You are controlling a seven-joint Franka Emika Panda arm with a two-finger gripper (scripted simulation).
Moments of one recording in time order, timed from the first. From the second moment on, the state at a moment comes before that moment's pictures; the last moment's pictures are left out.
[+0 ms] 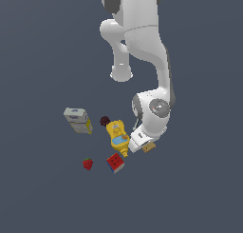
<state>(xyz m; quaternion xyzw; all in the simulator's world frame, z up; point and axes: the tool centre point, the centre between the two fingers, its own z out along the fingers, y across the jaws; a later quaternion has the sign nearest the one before) 0.039 0.126 0.012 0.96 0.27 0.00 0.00</state>
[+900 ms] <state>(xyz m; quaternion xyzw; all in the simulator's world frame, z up) 0.047 0.133 0.086 0.96 0.27 0.00 0.00</state>
